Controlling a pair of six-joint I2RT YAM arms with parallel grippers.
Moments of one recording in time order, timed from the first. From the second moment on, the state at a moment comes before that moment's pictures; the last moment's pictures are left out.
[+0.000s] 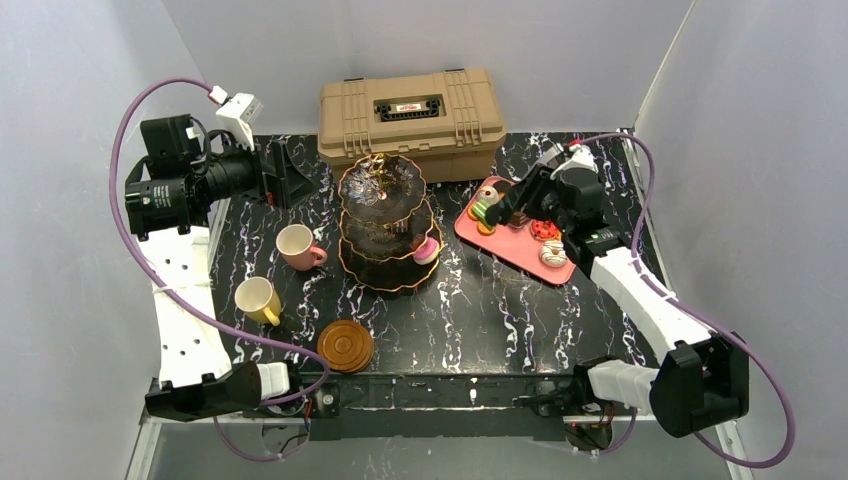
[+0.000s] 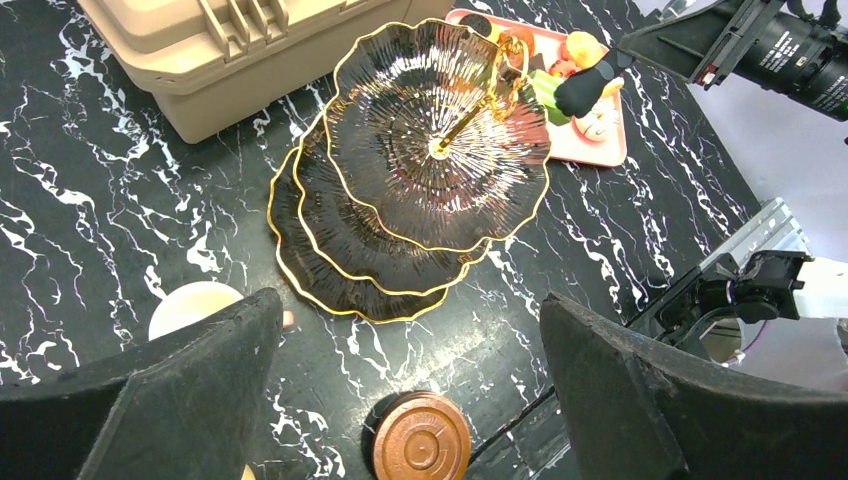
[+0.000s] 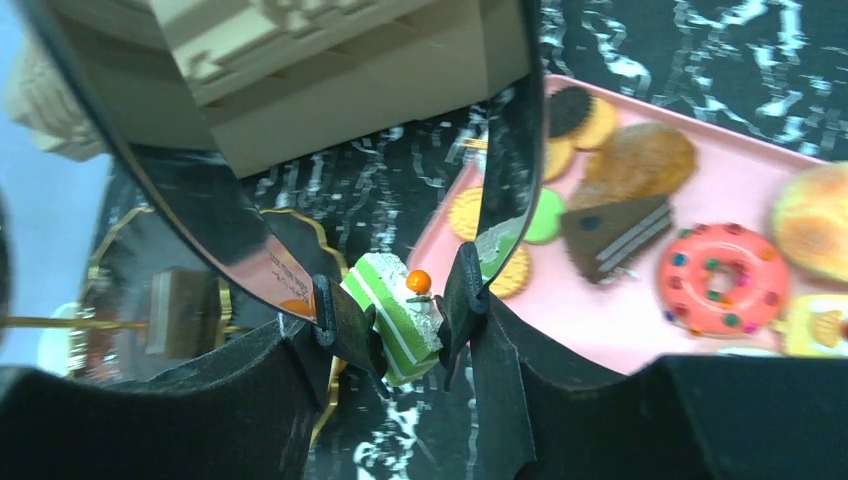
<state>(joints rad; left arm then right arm) 0.18 1.27 1.79 -1.18 0.79 0.16 0.31 1.18 0.86 -0.05 -0.01 0.53</state>
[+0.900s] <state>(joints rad) 0.18 1.24 1.79 -1.18 0.80 0.16 0.67 1.39 1.09 -0.01 0.15 0.73</state>
